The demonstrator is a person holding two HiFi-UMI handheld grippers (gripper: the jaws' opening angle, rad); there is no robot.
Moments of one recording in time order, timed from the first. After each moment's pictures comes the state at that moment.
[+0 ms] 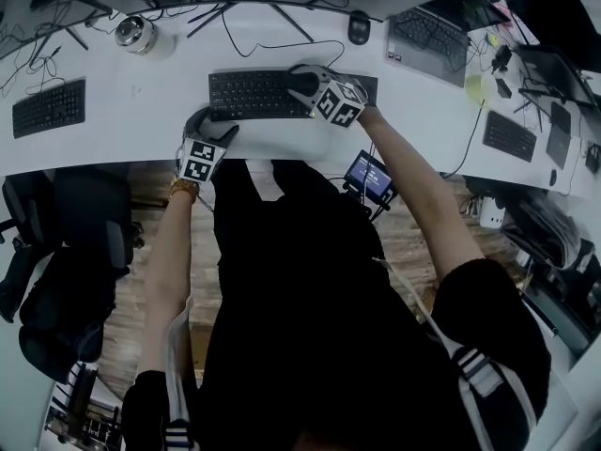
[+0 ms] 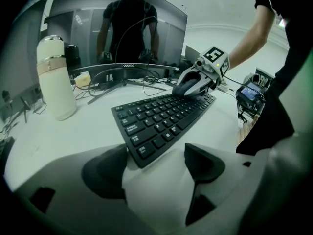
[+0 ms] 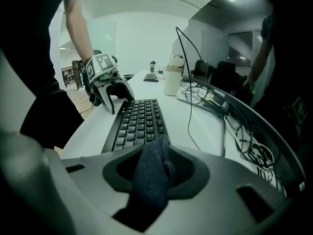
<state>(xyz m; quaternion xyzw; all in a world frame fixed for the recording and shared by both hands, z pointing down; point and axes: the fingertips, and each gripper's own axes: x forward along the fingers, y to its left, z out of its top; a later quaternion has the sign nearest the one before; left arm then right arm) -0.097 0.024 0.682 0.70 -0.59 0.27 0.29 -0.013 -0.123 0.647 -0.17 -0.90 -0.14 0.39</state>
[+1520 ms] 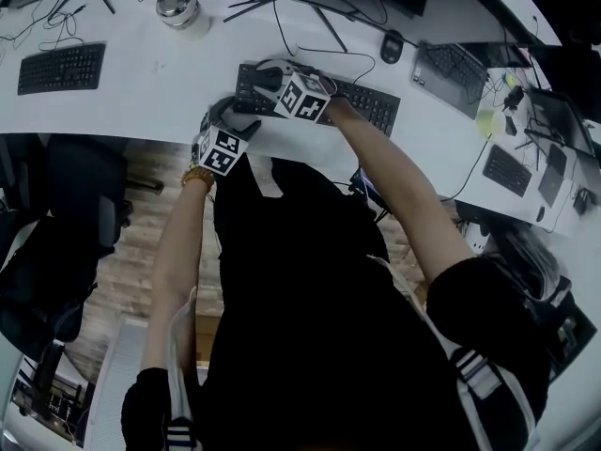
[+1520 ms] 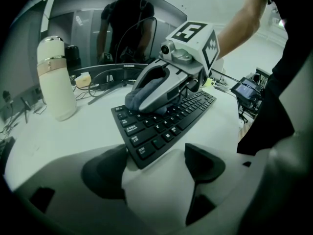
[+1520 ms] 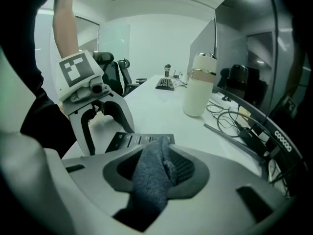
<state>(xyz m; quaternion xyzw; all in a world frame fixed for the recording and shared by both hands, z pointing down) -0.097 0.022 0.683 0.70 -0.59 0.28 0.29 -0.143 -0.035 0.647 -0.26 -0.88 -0.15 0.36</state>
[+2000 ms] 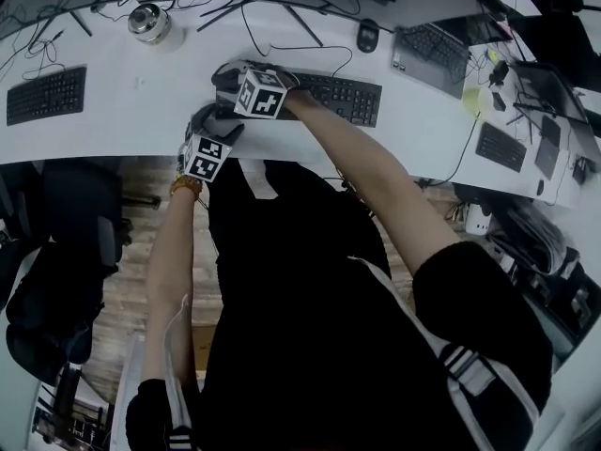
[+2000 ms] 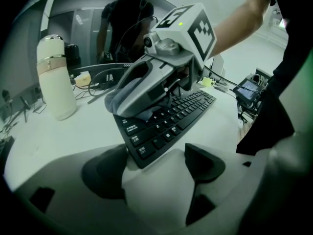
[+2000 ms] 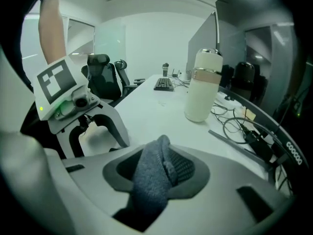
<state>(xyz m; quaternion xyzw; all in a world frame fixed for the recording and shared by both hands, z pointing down) -0.099 0.025 0.686 0.70 -0.59 0.27 0.29 -0.176 -0.014 0.645 -0.26 -0.88 -0.13 0.38</state>
